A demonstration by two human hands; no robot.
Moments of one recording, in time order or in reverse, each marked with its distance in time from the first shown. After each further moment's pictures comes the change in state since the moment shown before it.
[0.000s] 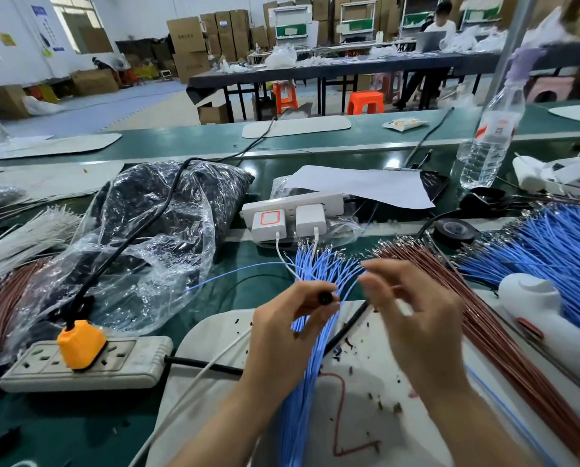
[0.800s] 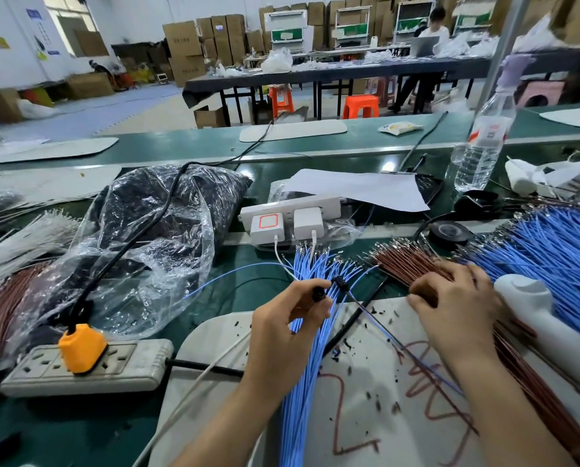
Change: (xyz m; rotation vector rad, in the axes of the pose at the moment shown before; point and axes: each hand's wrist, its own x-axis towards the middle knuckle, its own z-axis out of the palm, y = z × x) left_hand 0.001 0.005 0.001 -0.012 0.017 -0.120; right_hand 0.013 0.061 -0.036 -0.767 -0.244 0.456
